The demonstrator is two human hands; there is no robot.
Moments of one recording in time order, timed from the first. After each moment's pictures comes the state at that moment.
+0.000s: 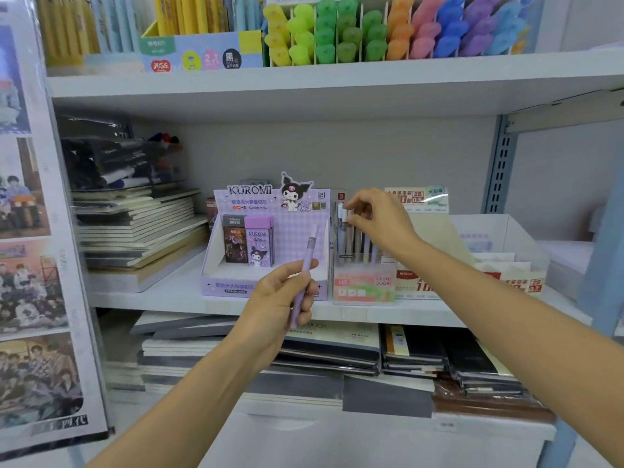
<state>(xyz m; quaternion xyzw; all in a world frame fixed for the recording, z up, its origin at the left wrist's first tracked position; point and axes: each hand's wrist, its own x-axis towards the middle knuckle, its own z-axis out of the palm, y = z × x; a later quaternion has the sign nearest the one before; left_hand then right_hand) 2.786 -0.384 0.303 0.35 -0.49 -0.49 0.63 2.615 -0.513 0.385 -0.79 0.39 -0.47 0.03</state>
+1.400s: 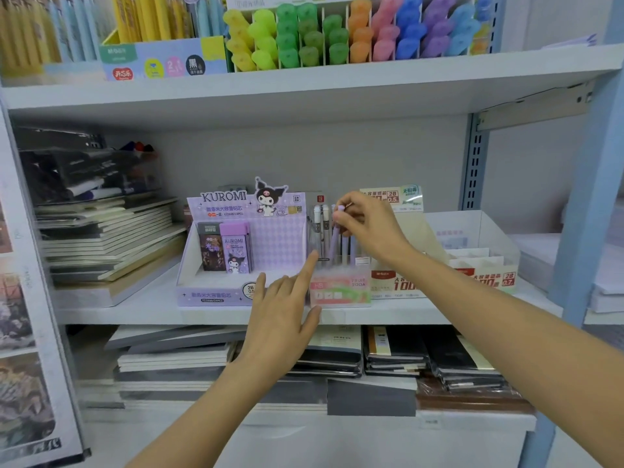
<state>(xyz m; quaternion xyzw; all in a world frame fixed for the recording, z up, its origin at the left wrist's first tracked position) 2.758 -0.400 0.284 0.59 -0.74 0.15 0.29 2.594 -0.508 0.377 -0.77 0.32 -0.53 0.17</state>
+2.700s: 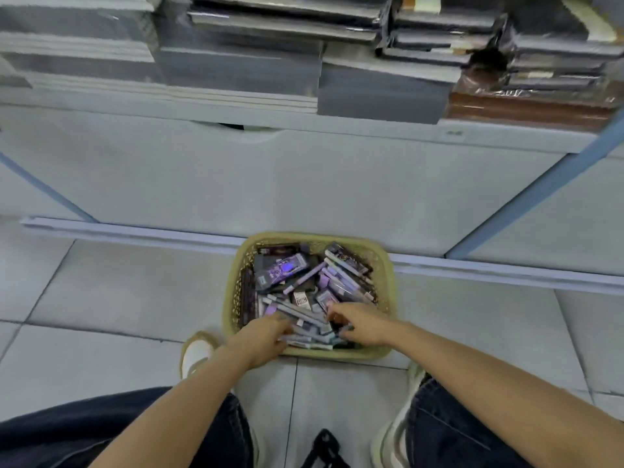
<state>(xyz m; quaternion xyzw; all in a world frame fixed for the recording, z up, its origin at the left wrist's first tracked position) 2.756 -0.242 -0.145 0.59 -0.72 -0.33 -0.12 2.531 -0.321 -0.145 -0.83 0.38 0.18 0.37</state>
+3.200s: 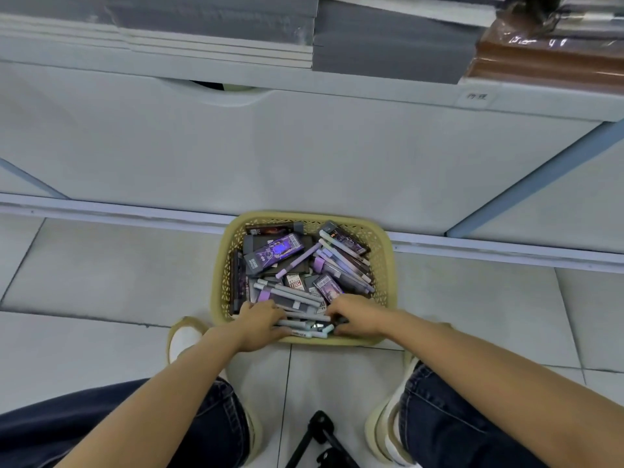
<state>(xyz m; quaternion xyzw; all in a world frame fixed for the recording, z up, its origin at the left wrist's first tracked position) 2.756 -0.251 -0.161 0.57 -0.70 -0.39 -0.18 2.533 -0.318 -0.168 -0.84 0.32 0.23 0.38</state>
